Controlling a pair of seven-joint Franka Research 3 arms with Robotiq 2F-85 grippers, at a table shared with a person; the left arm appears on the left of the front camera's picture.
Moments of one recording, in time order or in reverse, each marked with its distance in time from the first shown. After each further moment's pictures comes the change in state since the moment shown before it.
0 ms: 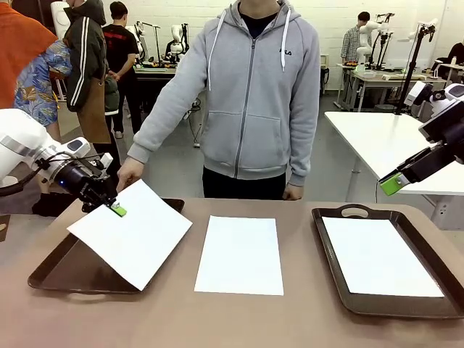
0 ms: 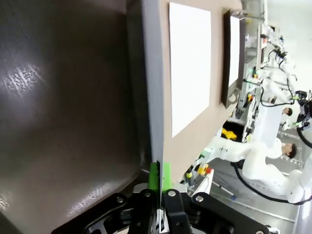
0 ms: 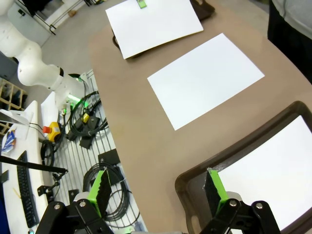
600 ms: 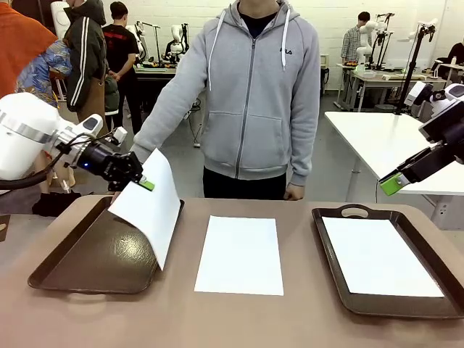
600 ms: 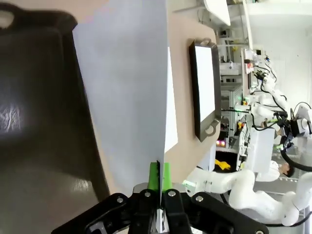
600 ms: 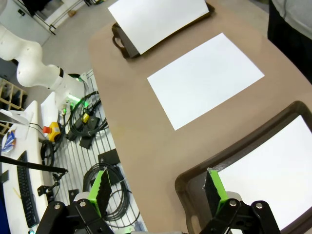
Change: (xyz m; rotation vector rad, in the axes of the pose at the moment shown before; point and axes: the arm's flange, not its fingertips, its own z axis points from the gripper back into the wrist) left arm -0.004 -0.082 -0.012 -0.054 -0.212 -0.055; right arm 0.000 0.000 0.000 0.000 0.000 -0.001
